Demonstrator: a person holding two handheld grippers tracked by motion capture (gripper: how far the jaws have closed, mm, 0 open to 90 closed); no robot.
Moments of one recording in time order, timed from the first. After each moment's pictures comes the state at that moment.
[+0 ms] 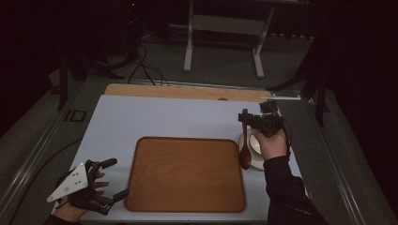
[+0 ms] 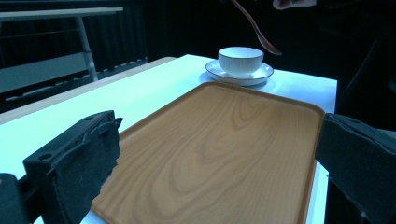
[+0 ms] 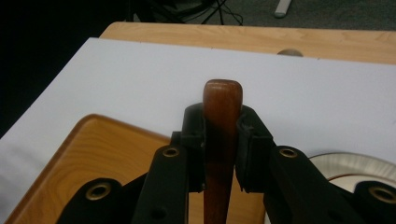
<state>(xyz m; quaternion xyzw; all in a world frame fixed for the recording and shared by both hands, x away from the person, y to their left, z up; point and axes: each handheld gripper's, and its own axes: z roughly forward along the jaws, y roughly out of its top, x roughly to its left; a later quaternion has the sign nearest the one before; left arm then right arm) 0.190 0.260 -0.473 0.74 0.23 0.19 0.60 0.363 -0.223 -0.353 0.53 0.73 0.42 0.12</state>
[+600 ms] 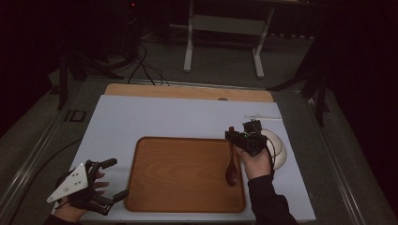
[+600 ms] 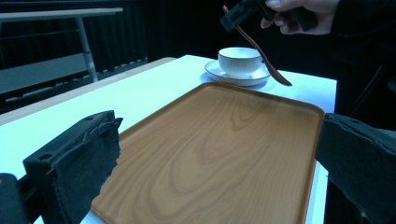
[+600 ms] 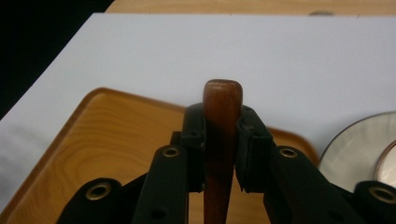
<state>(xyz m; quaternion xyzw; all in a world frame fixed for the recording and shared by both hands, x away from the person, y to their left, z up) 0.189 0.259 -0.473 0.74 0.23 0.19 0.60 0.330 -0.190 -0.397 0.53 0.73 0.41 0.11</state>
